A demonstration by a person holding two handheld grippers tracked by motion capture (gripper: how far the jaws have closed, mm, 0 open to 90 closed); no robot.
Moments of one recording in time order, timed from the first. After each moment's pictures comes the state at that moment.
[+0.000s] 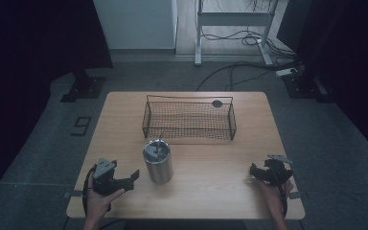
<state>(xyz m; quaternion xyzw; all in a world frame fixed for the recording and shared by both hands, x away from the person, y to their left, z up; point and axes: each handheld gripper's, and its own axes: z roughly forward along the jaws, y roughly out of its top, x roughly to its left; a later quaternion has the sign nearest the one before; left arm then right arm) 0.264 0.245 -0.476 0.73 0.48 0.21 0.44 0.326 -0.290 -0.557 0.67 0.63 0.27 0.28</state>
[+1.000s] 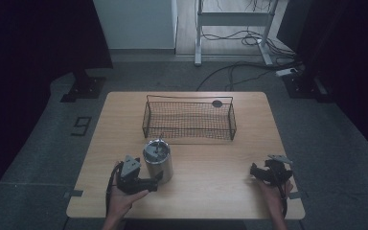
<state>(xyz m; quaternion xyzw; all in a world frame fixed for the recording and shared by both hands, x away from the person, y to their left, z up) 0.271 0.175 -0.467 0.75 0.44 0.20 0.44 0.325 -0.290 -0.556 0.68 0.62 0.27 0.28</state>
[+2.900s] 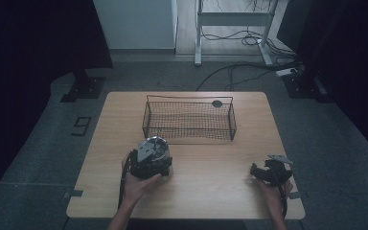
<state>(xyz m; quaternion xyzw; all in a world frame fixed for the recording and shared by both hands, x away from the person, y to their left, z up) 0.310 0.147 -0.466 0.75 0.45 0.23 0.43 0.325 -0.290 -0.556 0.68 0.62 0.27 0.28</state>
